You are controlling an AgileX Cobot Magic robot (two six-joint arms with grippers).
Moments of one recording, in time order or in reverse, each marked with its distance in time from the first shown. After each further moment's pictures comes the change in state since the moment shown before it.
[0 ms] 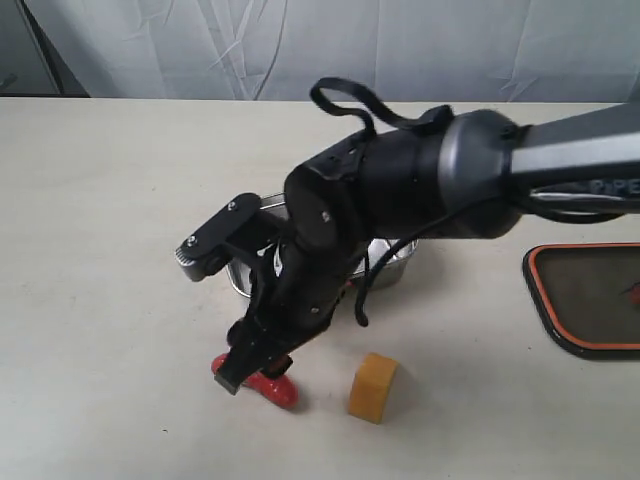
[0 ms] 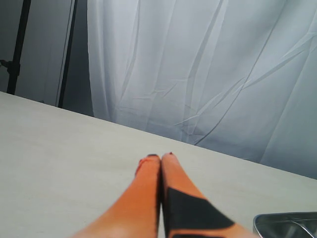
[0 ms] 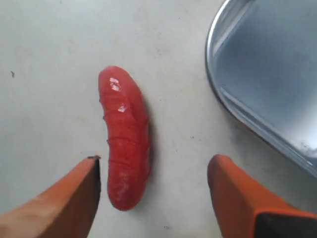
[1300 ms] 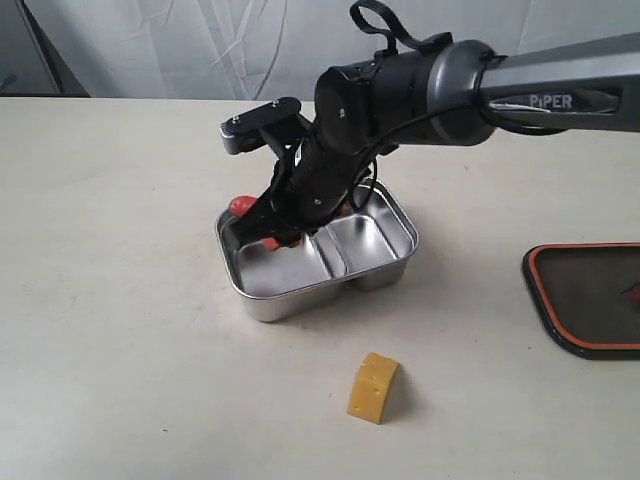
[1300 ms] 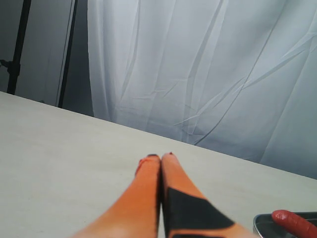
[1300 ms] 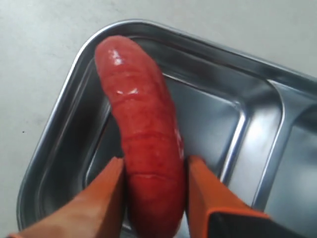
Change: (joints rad) left arm 0.000 0.000 0.000 0.000 0.000 0.000; right arm -0.208 0.146 -0.251 0.048 -0.044 0.026
